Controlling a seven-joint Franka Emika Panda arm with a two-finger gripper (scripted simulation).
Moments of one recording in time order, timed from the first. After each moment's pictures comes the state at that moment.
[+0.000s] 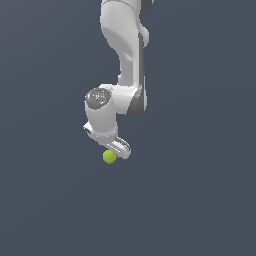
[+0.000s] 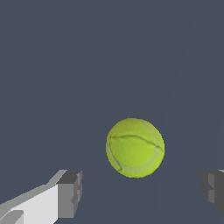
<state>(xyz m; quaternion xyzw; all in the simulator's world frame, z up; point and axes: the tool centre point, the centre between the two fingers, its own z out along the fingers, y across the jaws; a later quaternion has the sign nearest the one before) 0.020 -0.080 0.099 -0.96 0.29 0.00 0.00</state>
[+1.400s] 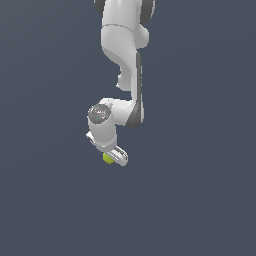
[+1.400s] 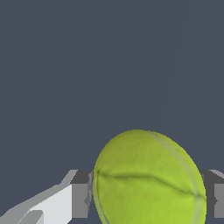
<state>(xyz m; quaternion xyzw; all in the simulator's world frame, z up) 0.022 -0.087 0.042 -0.95 0.32 0.00 0.00</state>
